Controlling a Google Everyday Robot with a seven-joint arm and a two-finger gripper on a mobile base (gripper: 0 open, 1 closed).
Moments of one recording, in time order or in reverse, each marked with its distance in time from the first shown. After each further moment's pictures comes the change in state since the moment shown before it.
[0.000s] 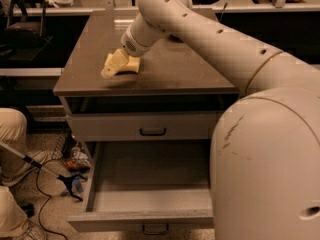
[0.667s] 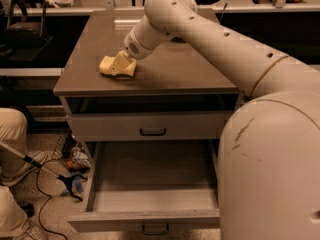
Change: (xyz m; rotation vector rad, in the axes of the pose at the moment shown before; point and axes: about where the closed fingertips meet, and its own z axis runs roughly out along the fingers) arm 0.007 0.003 -0.001 -0.033 -0.031 0.025
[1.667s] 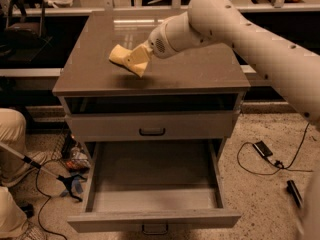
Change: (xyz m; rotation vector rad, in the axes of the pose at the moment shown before) arm 0.011 0.007 -0.081 -0.007 -0.235 0.076
